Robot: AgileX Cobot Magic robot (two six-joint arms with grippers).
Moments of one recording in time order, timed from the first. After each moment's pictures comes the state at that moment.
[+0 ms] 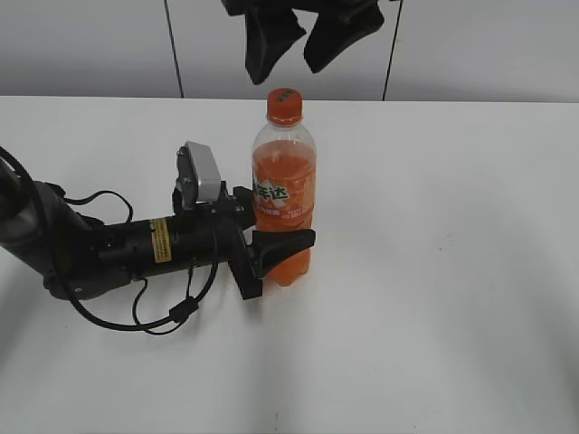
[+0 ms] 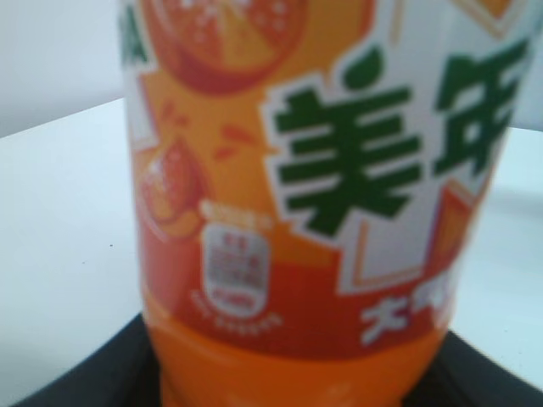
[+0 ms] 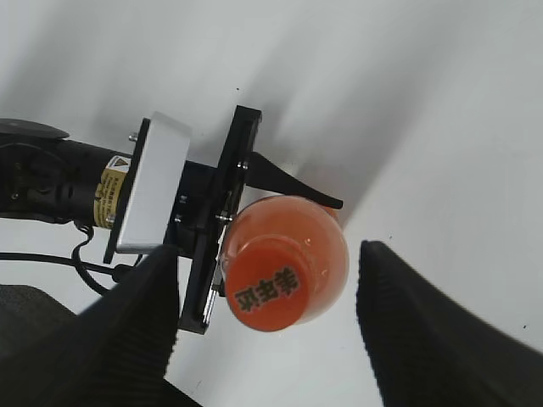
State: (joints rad) left arm -0.37 2.31 -0.93 0.97 -1.27 -0.28; right arm 0.67 1.92 -1.94 0.13 1.23 0.05
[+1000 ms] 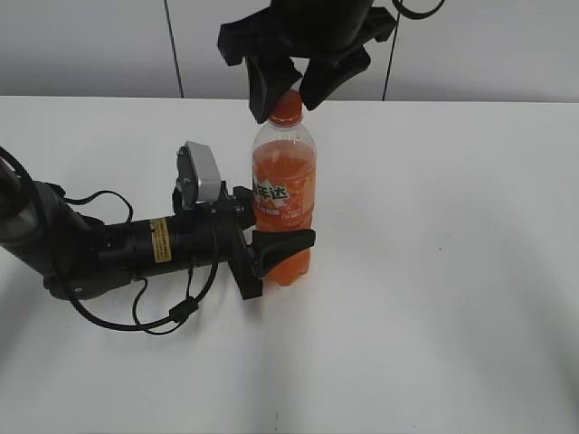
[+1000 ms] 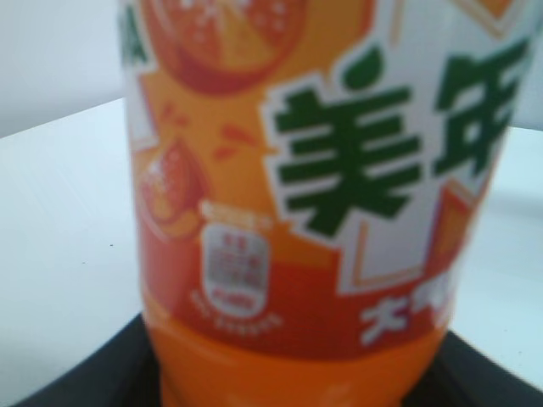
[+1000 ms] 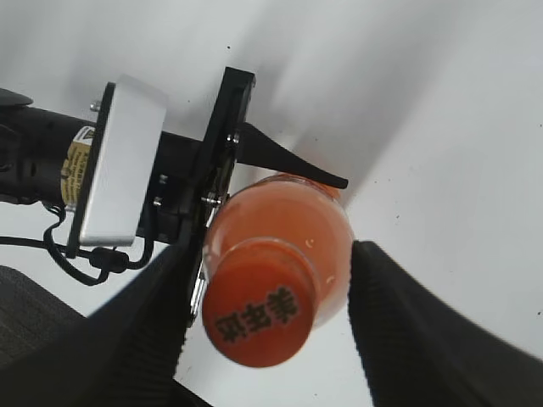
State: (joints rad) left arm -0.37 2.31 -0.93 0.97 -1.27 -0.28; right arm 0.67 1.97 -1.90 0.13 1.23 0.04
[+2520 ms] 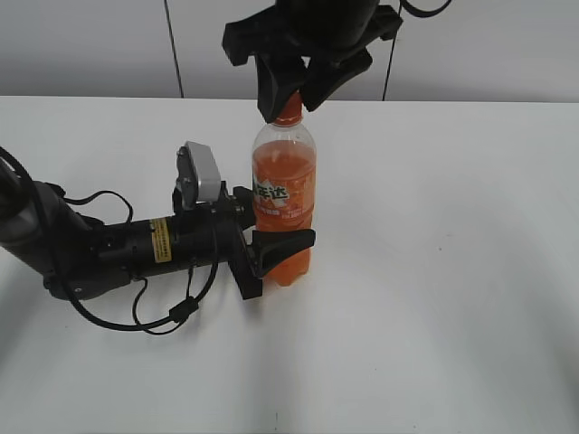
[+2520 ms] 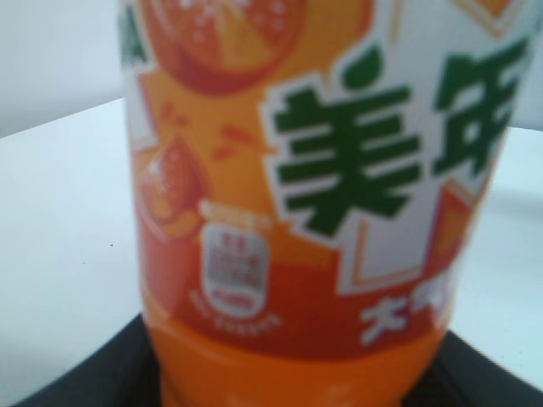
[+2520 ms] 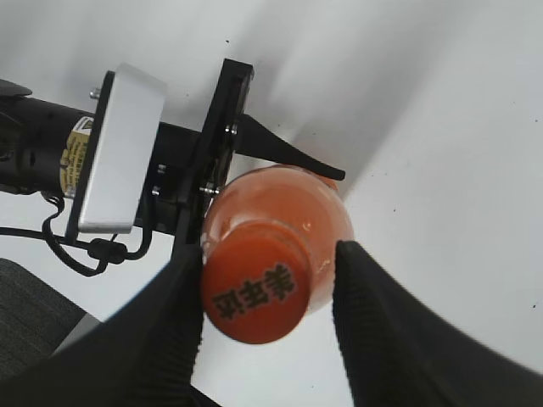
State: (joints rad) left arm -0.37 2.31 -0.93 0.97 -1.27 -0.28; right arm 0.67 1.95 -1.88 0.13 1.23 0.03
